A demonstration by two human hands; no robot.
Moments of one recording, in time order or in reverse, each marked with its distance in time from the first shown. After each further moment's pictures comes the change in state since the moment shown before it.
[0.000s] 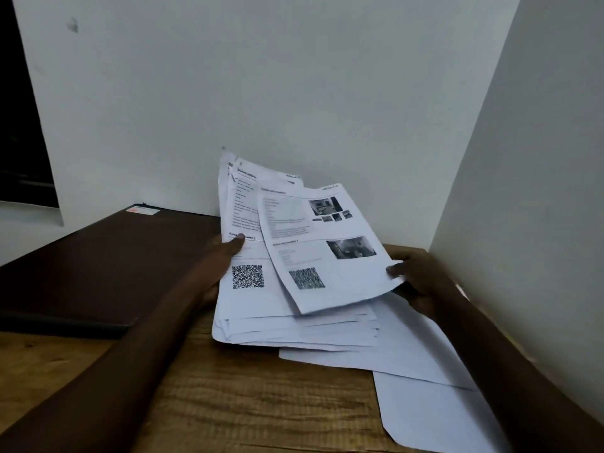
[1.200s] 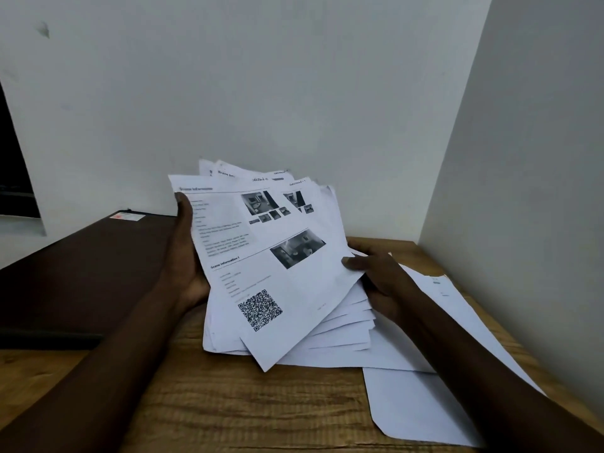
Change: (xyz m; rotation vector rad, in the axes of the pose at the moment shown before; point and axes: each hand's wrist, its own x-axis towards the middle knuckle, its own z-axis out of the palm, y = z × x) left_hand -0.009 0.019 0.016 -0.468 -0.123 -0.002; right_hand -0.021 0.005 0.042 0.292 -0.179 -0.024
